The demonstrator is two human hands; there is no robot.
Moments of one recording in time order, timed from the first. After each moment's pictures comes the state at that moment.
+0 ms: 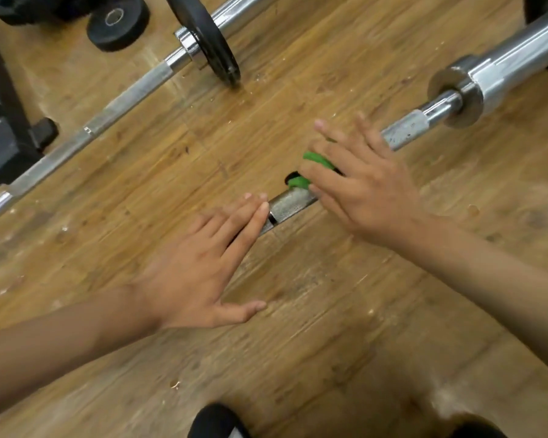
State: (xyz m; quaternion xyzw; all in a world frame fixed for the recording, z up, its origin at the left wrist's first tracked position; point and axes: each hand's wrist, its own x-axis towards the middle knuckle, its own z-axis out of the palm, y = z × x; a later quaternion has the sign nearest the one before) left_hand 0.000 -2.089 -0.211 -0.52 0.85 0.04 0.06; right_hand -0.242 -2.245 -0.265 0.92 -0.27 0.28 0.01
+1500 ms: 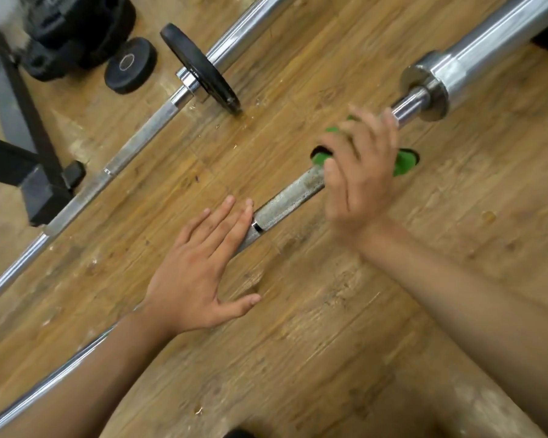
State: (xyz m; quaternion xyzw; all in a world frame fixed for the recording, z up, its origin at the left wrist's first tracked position) left_hand 0.013 -2.110 -0.205 -0.59 0.81 0.04 0.06; right_hand -0.196 -2.263 -0.280 0.74 -0.46 0.48 -0.11
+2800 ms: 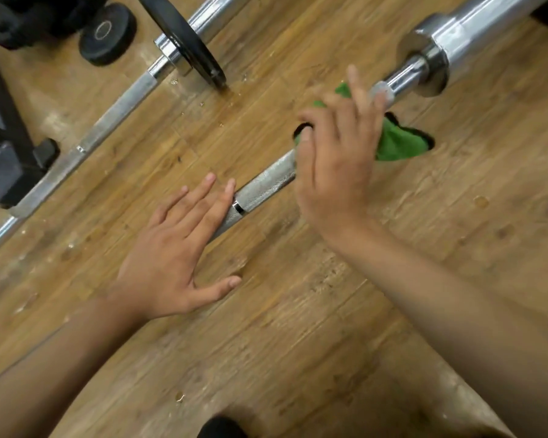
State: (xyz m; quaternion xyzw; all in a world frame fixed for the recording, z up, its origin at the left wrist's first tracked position) left_hand 0.017 -2.112 -0.206 -0.58 0.81 0.02 0.06; right_hand -0.176 -2.247 -0.274 0.70 -0.51 0.49 -0.11
